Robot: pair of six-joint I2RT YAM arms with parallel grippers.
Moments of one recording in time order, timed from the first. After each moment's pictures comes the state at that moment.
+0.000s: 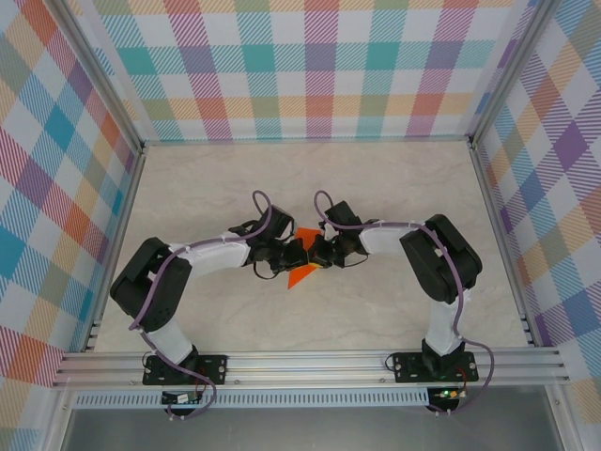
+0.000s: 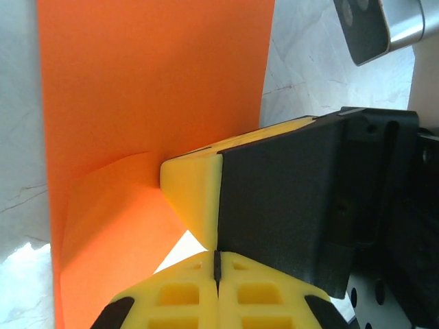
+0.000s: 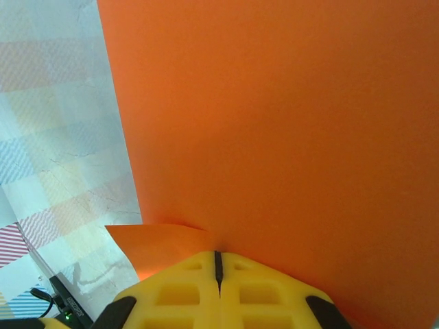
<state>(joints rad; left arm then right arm) -0.65 1.69 0.95 -0.25 0.39 -0.85 0.62 1.90 1.01 -0.18 -0.54 0.83</state>
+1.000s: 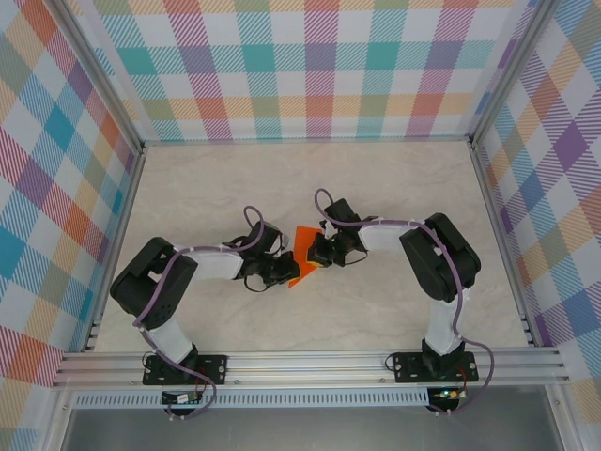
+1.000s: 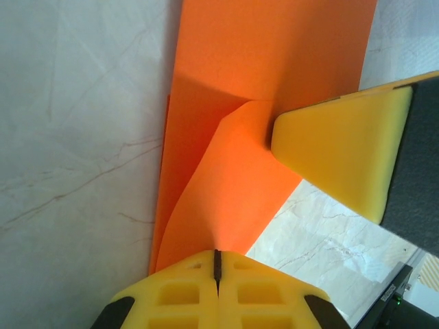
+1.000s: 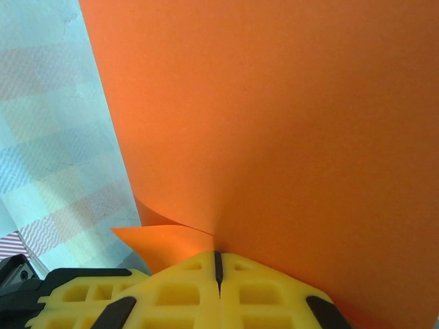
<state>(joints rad) -0.61 1.69 0.73 -0.04 0.47 -0.86 0.62 1.92 1.05 -0.24 -0.53 0.84</state>
